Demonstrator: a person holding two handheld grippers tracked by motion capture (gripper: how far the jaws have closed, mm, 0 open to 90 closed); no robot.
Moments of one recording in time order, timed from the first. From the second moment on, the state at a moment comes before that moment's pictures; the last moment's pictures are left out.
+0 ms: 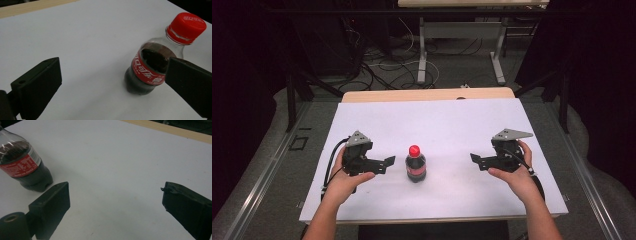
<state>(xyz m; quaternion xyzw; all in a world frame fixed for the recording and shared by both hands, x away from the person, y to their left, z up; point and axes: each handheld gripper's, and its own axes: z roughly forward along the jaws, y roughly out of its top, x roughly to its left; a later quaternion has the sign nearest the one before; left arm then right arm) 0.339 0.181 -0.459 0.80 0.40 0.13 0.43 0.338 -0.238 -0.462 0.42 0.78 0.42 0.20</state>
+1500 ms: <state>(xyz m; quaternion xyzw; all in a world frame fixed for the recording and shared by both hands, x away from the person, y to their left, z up) 0.336 0.104 -0.515 0.84 0.32 0.13 0.43 0.328 -0.220 -0.477 0.40 0.79 0.42 0.19</state>
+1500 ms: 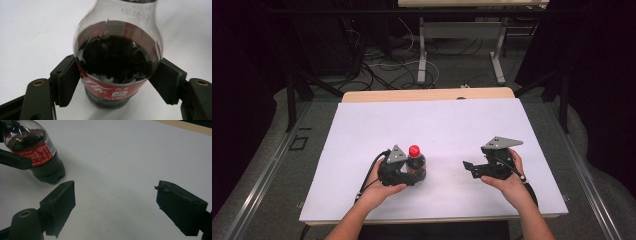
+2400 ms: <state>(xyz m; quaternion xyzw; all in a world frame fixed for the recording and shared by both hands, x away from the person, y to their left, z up) 0.328 0.116 -0.496 0.84 0.33 0.14 0.42 0.318 -0.175 -0.454 0.33 0.80 0.46 0.18</state>
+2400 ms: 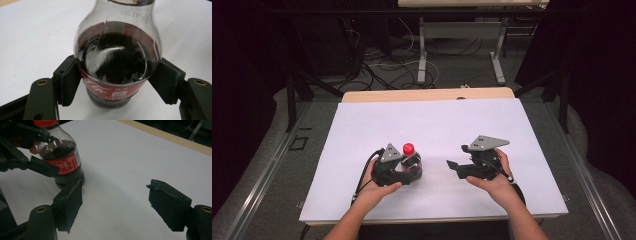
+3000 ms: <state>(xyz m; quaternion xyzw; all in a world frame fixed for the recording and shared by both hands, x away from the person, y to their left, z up) 0.320 0.117 -0.491 0.84 0.33 0.14 0.40 0.321 -0.116 -0.424 0.26 0.82 0.50 0.13</state>
